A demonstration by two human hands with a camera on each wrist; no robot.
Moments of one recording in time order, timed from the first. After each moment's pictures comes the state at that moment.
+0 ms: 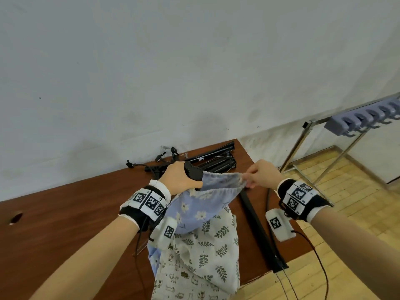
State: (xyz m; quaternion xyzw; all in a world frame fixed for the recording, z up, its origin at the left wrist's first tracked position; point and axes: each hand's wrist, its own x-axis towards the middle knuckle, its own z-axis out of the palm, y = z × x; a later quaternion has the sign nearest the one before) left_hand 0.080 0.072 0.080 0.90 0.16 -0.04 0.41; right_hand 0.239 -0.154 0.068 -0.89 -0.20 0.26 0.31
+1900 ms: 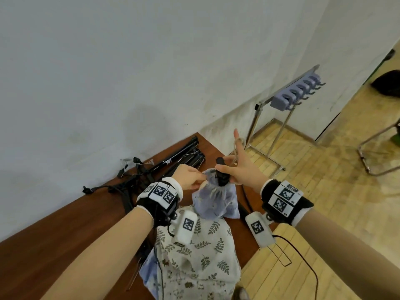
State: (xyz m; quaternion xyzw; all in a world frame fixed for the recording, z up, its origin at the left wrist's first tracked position) left_hand 0.153 0.038 0.052 0.72 0.19 -0.19 0.64; right_hand 0.188 -0.151 0.081 -0.81 -0.17 0.15 0.54
